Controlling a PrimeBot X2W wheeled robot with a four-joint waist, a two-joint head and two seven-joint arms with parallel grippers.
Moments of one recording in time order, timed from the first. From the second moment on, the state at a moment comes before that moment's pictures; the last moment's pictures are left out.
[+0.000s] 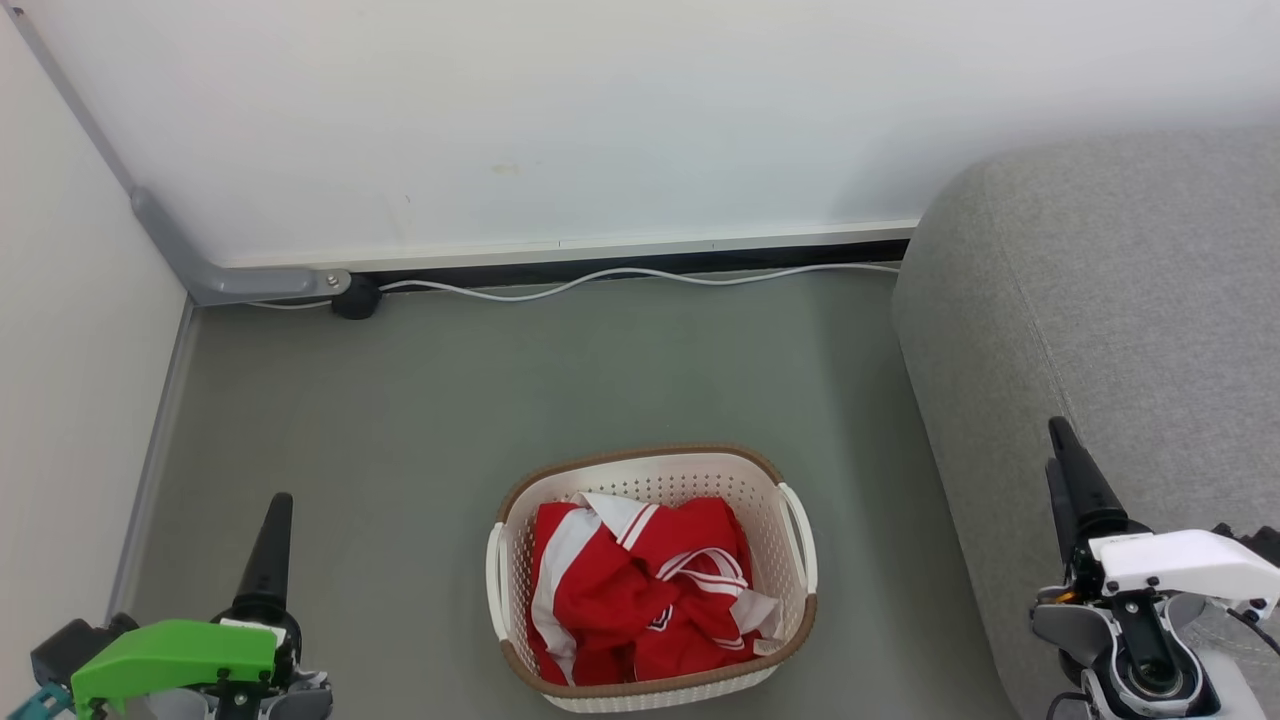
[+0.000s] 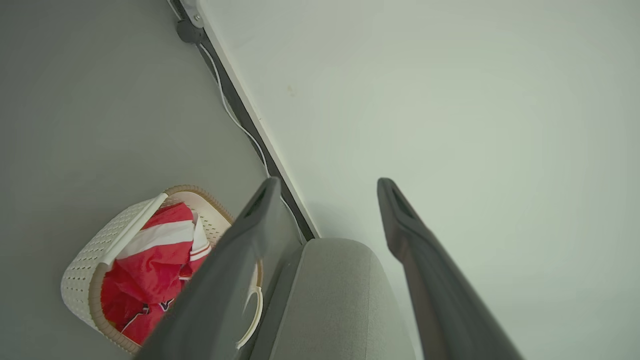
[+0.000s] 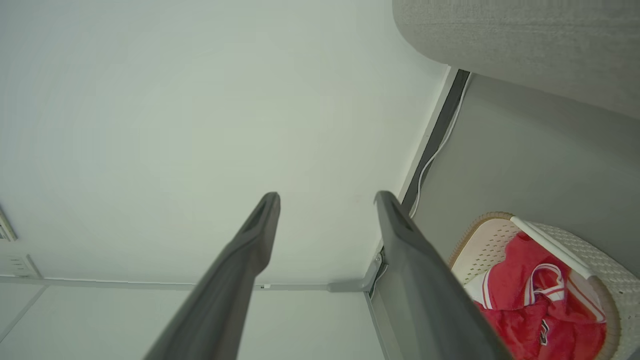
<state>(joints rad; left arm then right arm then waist) -0.01 0.03 0.03 0.26 -1.39 -0.11 0.02 -0.02 -0.03 -0.05 0.30 1.37 0.10 0.03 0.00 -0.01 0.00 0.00</state>
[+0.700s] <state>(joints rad) 0.00 0.05 -0.02 0.17 -1.00 -0.05 -0.05 -0.03 -0.06 0.08 0.25 1.01 0.04 -0.05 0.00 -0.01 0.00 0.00</state>
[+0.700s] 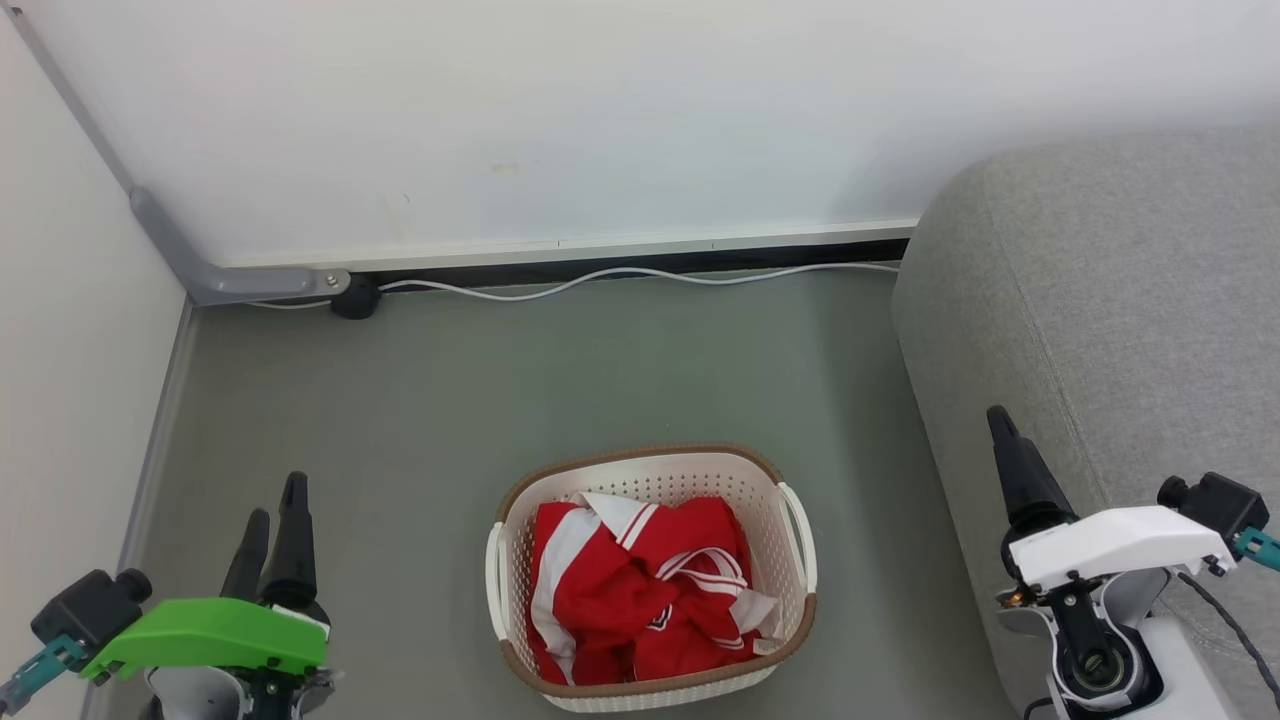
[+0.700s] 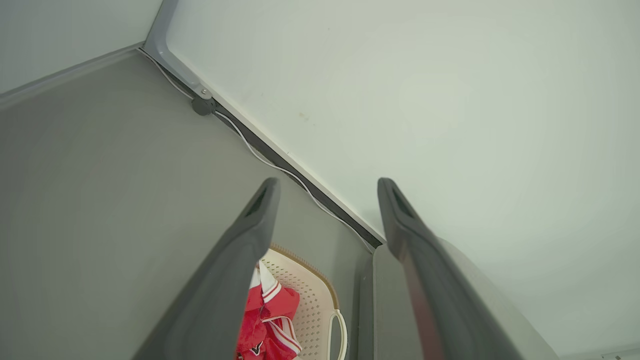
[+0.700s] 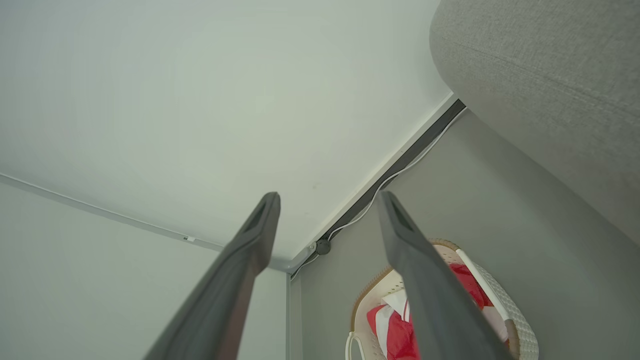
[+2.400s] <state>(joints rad) 0.13 0.07 -0.11 0.08 -0.28 0.04 -0.22 -0.01 -0.08 0.30 0.25 0.34 -0.05 -0.22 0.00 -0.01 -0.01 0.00</state>
